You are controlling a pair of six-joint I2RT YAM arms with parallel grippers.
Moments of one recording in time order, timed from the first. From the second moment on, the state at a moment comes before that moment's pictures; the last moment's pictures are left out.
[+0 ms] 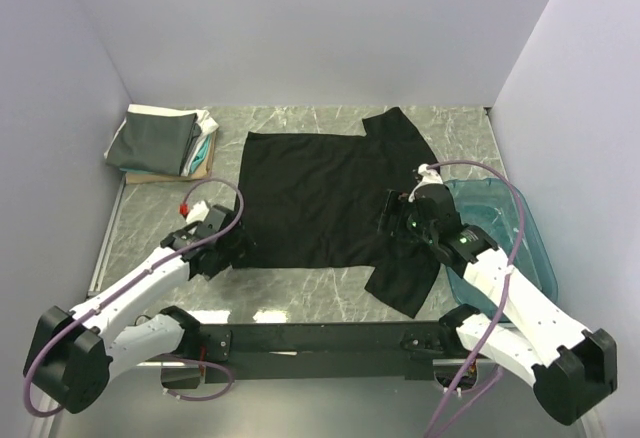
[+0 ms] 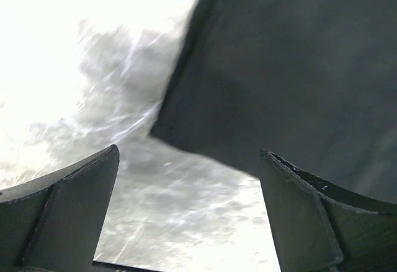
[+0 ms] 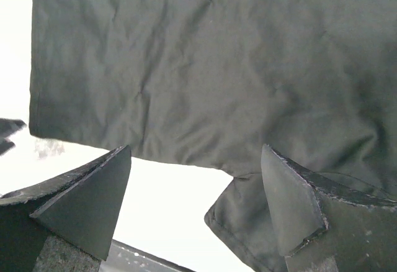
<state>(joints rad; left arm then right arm) -0.52 1.01 0.60 -0.66 -0.30 -1.10 0.47 0.92 0.69 -0.45 0.02 0.57</state>
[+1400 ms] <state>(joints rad) -0.37 1.10 0.53 -0.63 -0.41 -1.18 0.48 0.86 0.65 -0.51 0.10 0.56</state>
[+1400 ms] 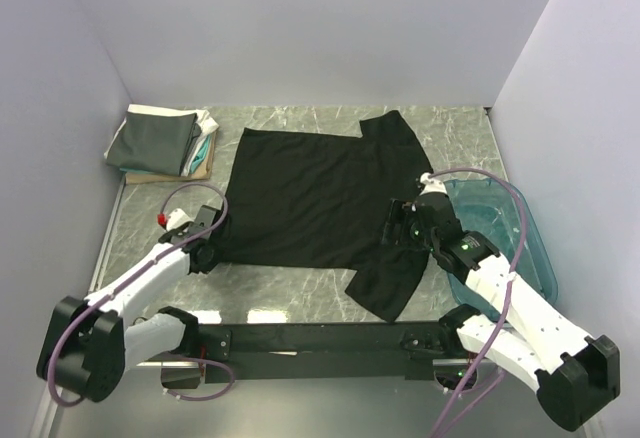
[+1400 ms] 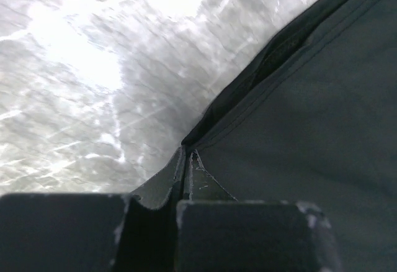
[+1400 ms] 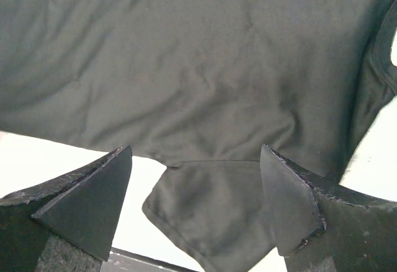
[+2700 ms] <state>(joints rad) -0.34 0.97 0.48 -0.70 -0.46 -1.28 1.24 1.25 0.60 -0.75 0.15 0.85</state>
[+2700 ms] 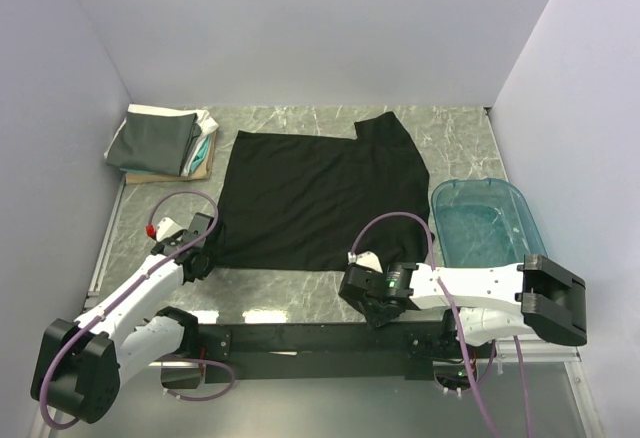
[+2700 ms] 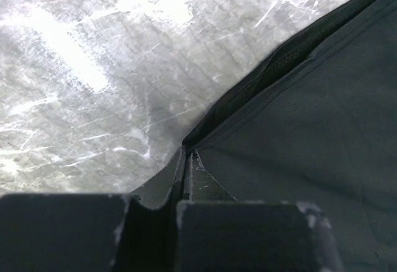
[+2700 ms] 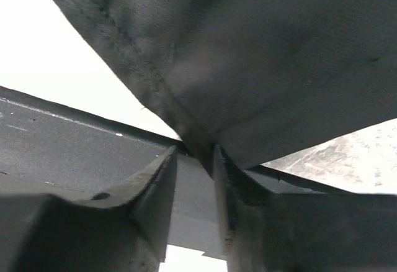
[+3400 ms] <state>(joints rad) -0.34 0.78 0.48 -0.86 -0.44 -1.40 1.28 1.03 0.60 -0.88 0.12 0.91</state>
